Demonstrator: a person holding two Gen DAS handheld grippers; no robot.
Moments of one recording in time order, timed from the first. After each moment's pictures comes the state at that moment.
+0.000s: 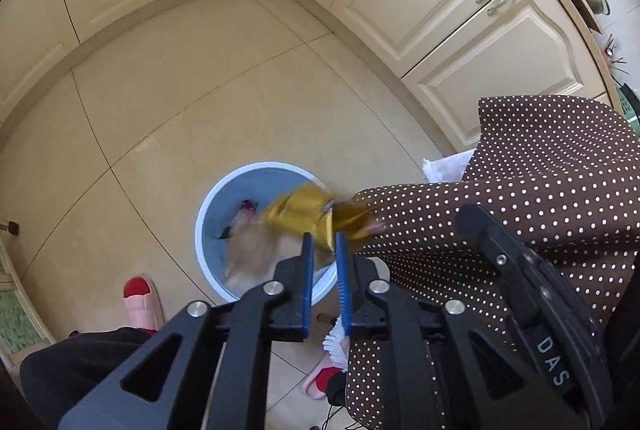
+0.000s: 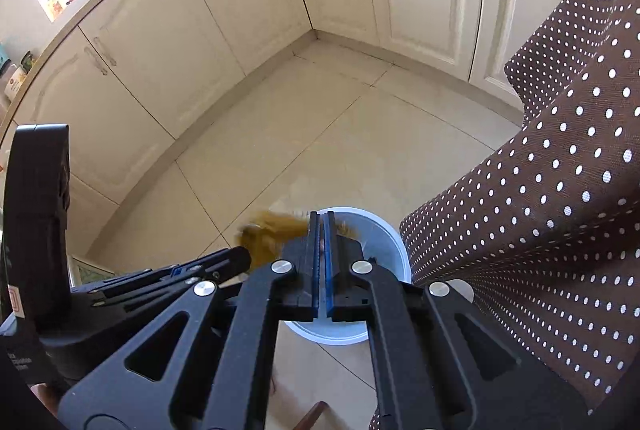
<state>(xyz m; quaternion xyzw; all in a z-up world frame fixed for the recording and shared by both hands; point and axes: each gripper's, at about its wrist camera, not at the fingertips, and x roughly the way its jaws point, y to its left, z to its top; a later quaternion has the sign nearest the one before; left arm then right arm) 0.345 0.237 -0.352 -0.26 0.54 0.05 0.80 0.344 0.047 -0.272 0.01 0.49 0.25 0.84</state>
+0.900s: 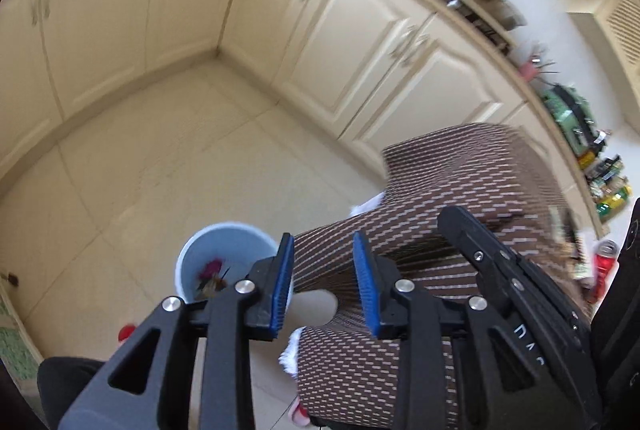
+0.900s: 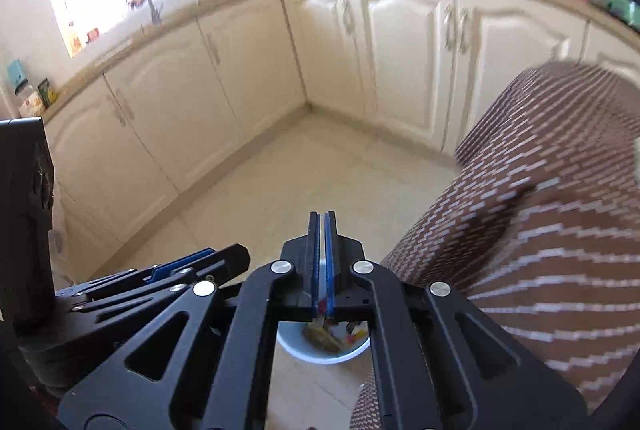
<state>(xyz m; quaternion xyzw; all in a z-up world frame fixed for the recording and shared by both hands) 0.285 0.188 -0.203 -0.23 0.42 -0.01 0.88 0.280 -0.019 -0.149 0.02 0.36 0.23 0.90</state>
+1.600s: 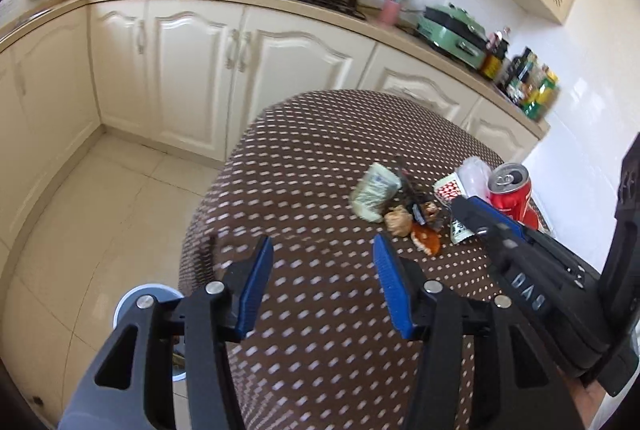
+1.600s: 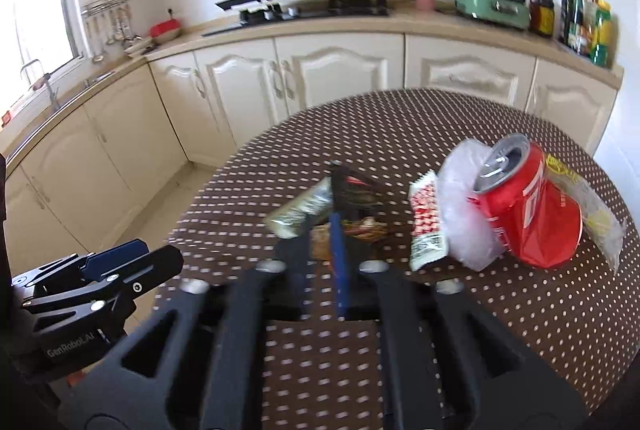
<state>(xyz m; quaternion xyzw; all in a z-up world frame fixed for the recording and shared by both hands) 0.314 -0.031 -0.125 -0.08 0.40 -0.18 0.90 0.273 -0.253 -0.085 0.07 0.34 0.03 0.94</state>
